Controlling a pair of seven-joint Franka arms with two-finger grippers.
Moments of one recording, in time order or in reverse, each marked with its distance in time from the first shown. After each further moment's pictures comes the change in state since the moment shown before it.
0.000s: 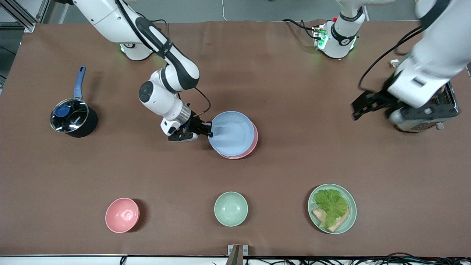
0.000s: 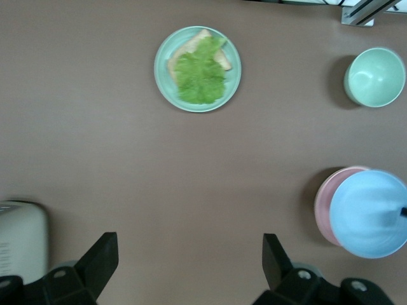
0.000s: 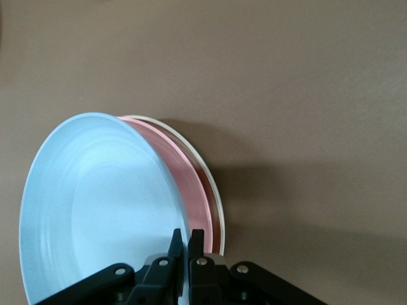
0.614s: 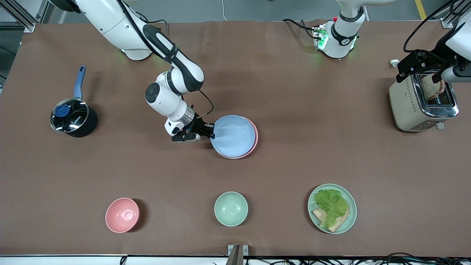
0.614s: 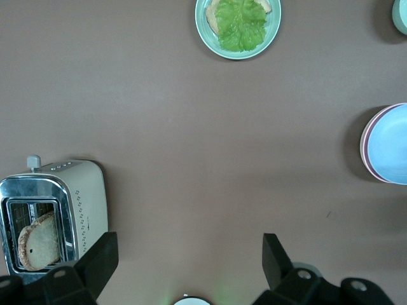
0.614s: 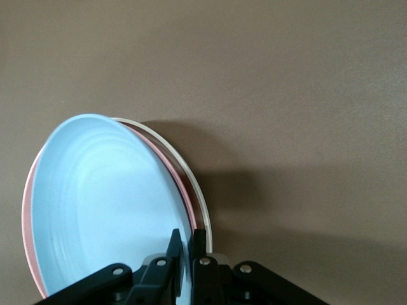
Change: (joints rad) left arm -0.059 -0.147 0.170 -0.090 0.000 -0.164 0.149; right arm 0.010 0.044 -0.003 0.003 0.000 0.059 0.001
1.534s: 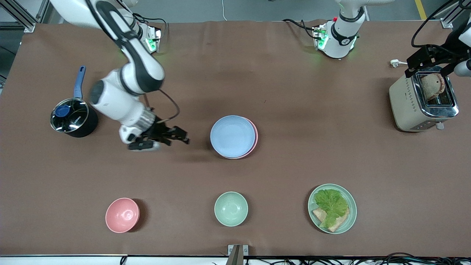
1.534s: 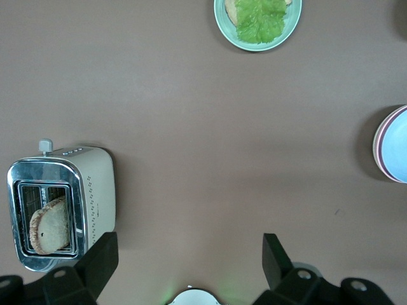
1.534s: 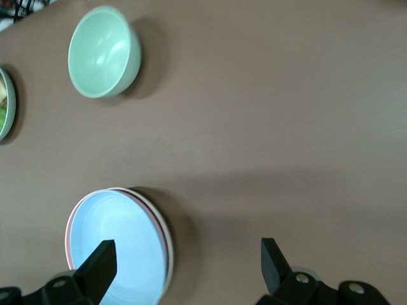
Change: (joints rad) left arm 0.039 -0.030 0.015 -0.037 0.003 -0.009 0.019; right arm -0.275 -0.337 -0.072 0.044 -0.174 -0.487 -0.008
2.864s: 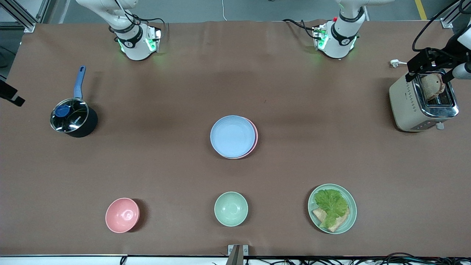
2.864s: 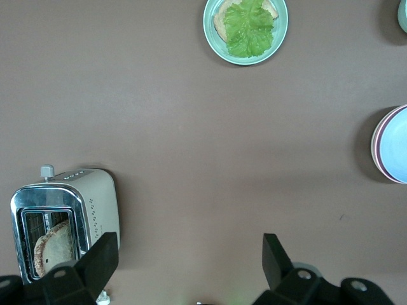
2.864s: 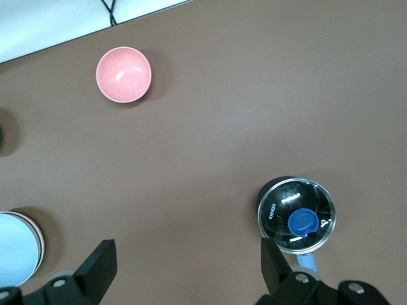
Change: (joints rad) left arm 0.000 0.012 -0.005 0.007 0.000 0.050 0.056; right arm -0.044 -0.204 -0.444 0.555 -0.388 -0.885 0.013
